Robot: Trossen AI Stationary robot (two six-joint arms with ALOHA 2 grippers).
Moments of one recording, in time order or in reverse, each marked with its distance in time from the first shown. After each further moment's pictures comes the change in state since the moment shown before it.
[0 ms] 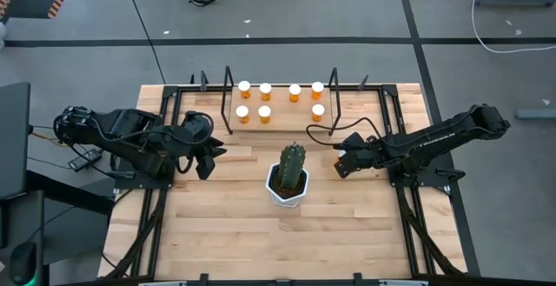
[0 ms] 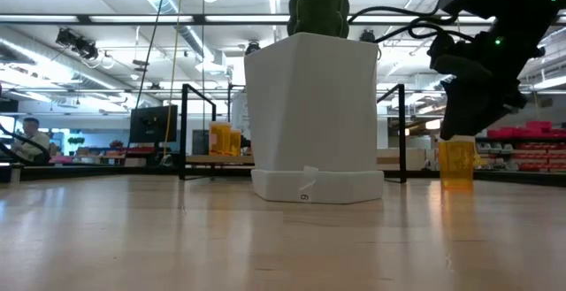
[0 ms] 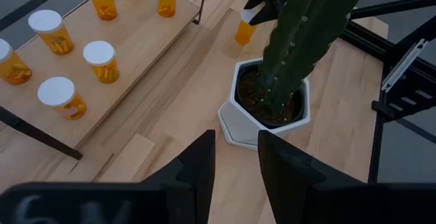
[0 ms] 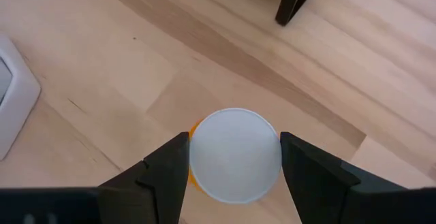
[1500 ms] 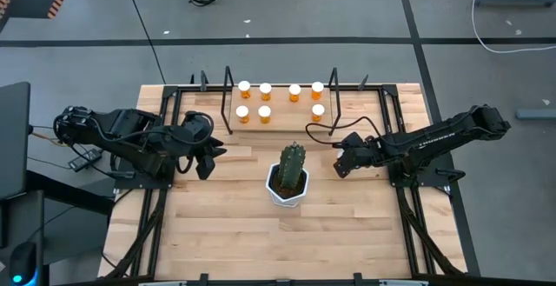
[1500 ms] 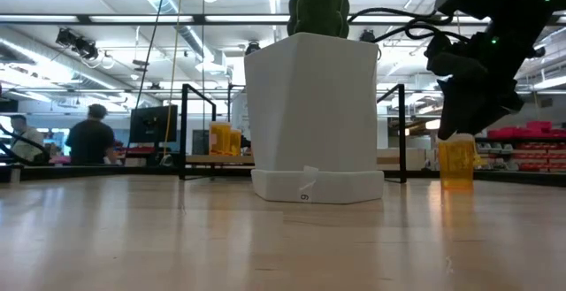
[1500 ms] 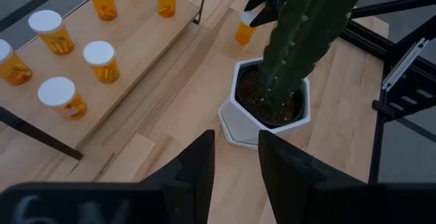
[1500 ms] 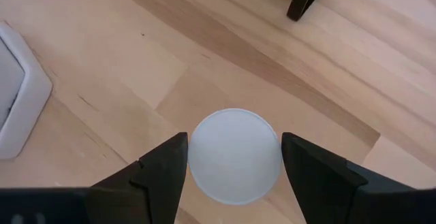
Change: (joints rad) left arm 0.000 0.000 0.000 -0.001 0.000 0.002; right arm -0.026 0.000 0.001 0.027 -0.049 -0.027
